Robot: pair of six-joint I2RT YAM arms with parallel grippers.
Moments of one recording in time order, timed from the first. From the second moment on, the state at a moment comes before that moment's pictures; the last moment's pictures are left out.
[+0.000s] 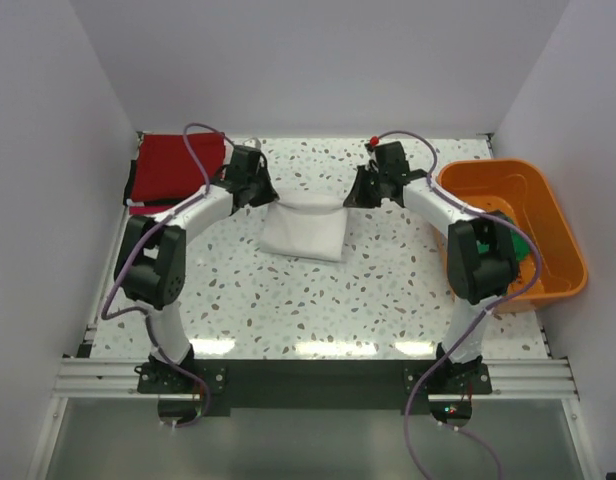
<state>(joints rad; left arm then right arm) -0.35 1.82 1.31 -0.22 0.02 -0.61 0.32 1.87 1.40 -0.36 -0.28 0.49</state>
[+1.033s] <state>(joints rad) -0.34 1.83 1.31 -0.20 0.13 -0.54 0.32 1.89 1.42 -0.26 -0.39 0.47</state>
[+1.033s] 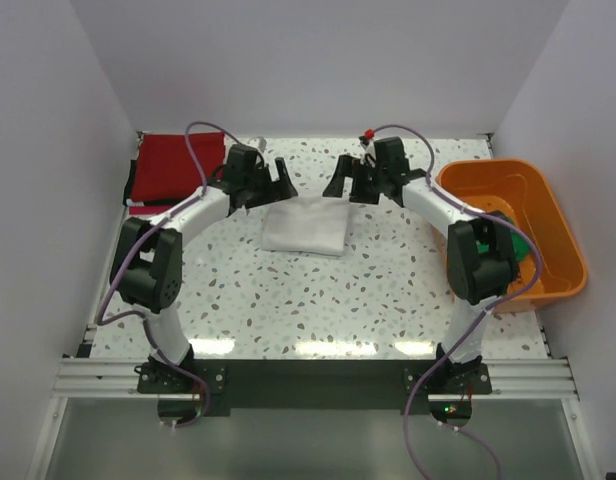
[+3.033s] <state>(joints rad) -0.31 2.03 1.41 -0.32 0.10 -0.37 0.36 1.17 0.82 -0.30 -0.28 0.41</state>
